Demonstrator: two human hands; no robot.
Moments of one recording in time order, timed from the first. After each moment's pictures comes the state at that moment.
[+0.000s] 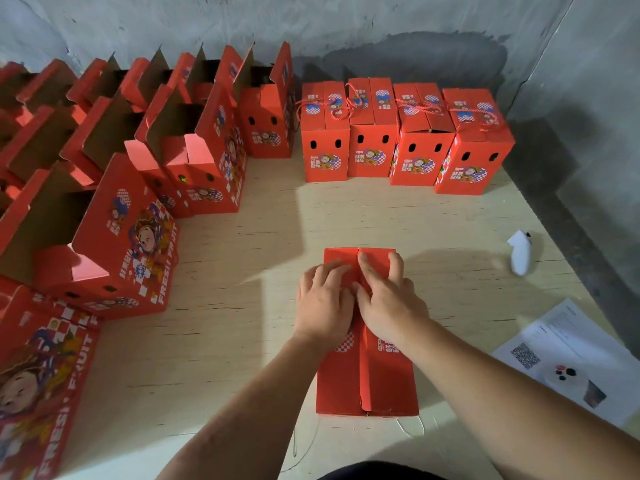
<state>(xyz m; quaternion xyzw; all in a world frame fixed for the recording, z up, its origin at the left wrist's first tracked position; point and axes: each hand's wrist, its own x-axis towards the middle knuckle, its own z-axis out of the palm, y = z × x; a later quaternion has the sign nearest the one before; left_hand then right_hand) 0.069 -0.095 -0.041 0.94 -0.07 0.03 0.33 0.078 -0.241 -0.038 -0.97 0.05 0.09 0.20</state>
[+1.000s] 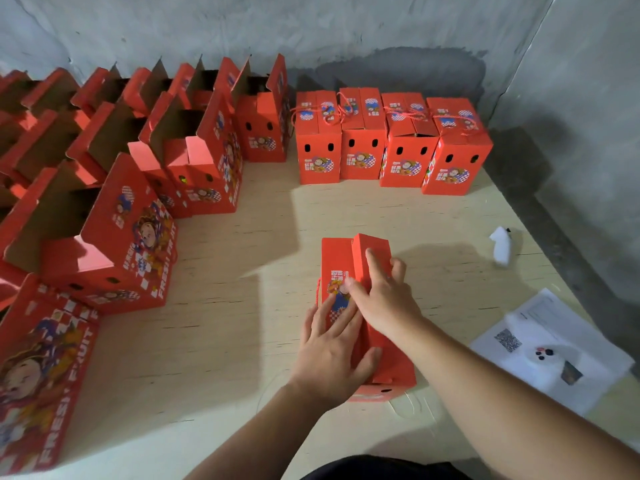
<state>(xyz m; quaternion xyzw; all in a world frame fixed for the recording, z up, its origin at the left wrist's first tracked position) -0.032 -0.091 -0.036 0.96 -0.20 -0.03 0.20 0.045 -0.238 -0.019 -0.95 0.11 0.10 0.27</state>
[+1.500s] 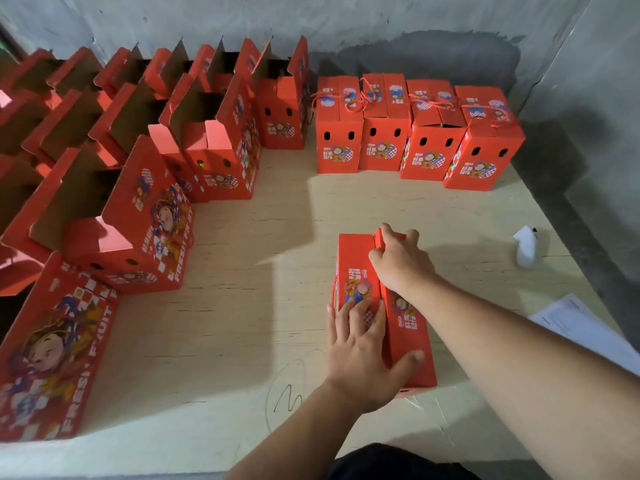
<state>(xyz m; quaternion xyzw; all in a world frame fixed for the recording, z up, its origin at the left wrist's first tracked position) -0.045 -0.123 -0.030 0.96 -0.10 -0.06 0.27 0.110 -0.239 -0.015 -0.98 0.10 0.09 0.16</state>
